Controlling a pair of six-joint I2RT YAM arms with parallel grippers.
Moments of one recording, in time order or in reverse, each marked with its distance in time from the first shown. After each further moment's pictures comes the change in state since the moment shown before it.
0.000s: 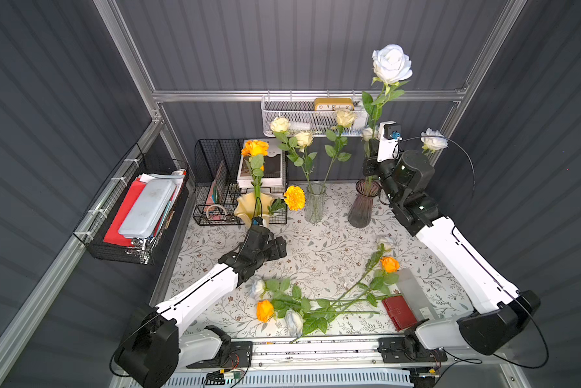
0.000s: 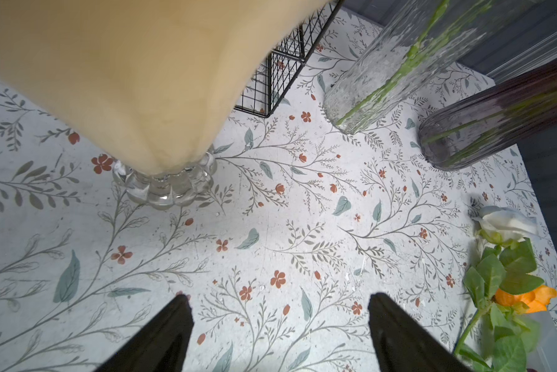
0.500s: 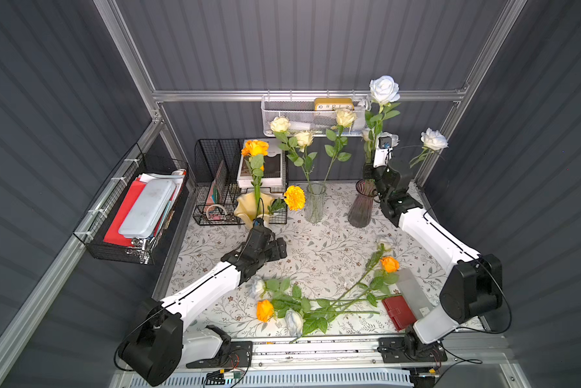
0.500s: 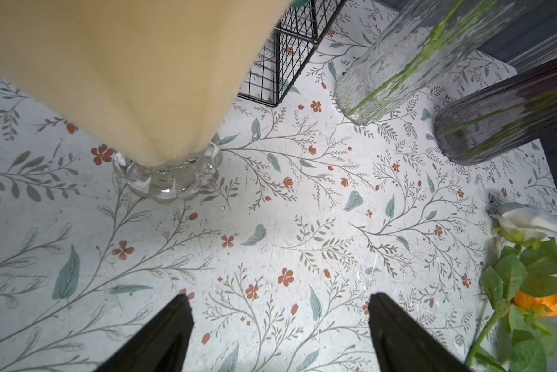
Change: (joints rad) left arm 0.000 0.034 0.000 0.000 -0.007 0.000; right arm -0.137 0.198 -0.168 0.274 -0.028 0.020
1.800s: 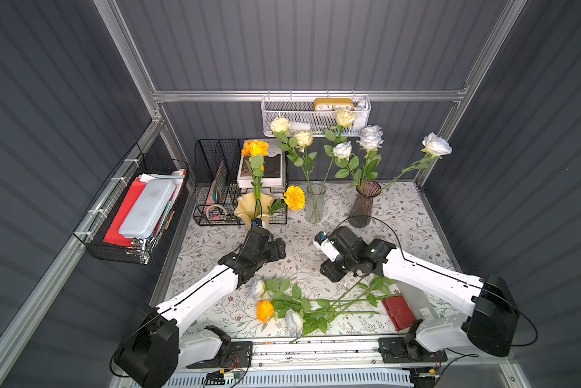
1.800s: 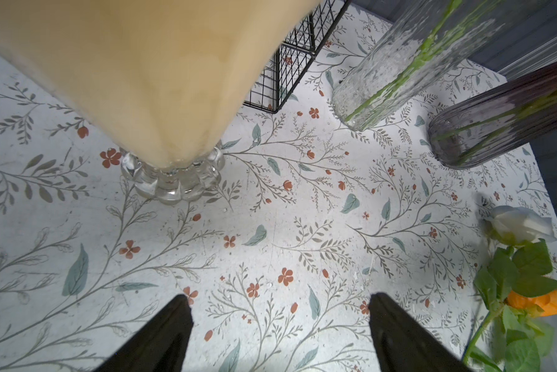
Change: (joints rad) left arm 0.000 -0.043 -0.018 0.004 -0.008 -0.001; right arm 0.567 -0.198 -0.304 -1.040 -0.318 0.200
